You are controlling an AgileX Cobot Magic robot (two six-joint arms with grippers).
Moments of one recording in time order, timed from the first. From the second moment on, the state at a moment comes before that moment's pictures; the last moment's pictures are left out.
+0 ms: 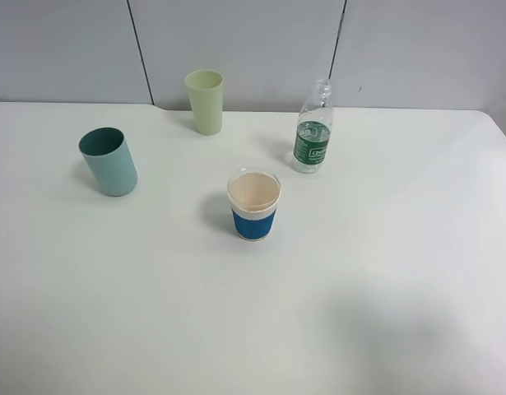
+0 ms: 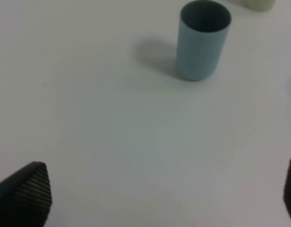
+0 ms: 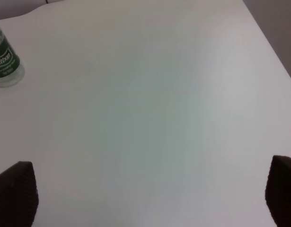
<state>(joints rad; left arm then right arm) -0.01 0.00 -0.50 -0.02 1.05 -0.01 -0.01 0.00 -0.50 -0.09 1.07 0.15</state>
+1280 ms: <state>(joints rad) -0.01 0.00 -0.50 0.02 1.05 -0.05 -0.01 0.00 -0.50 -0.09 1.07 0.15</state>
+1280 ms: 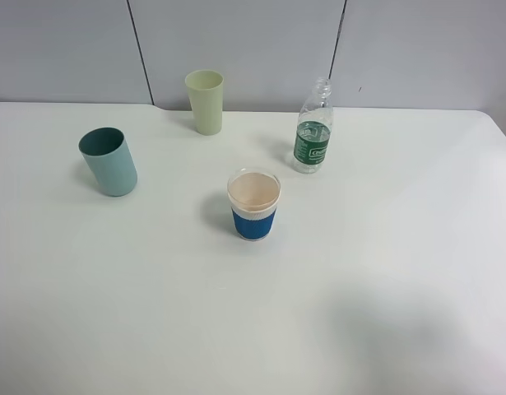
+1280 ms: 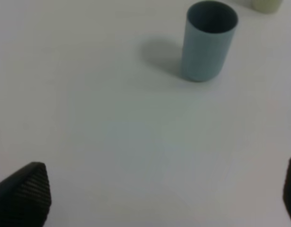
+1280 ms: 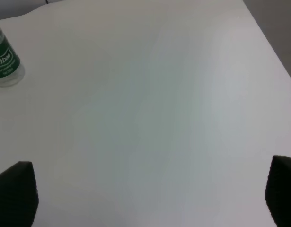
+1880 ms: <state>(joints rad) 0.02 0.18 -0.51 0.00 1.05 0.03 -0.01 0.00 -0.50 -0.09 1.07 0.15</state>
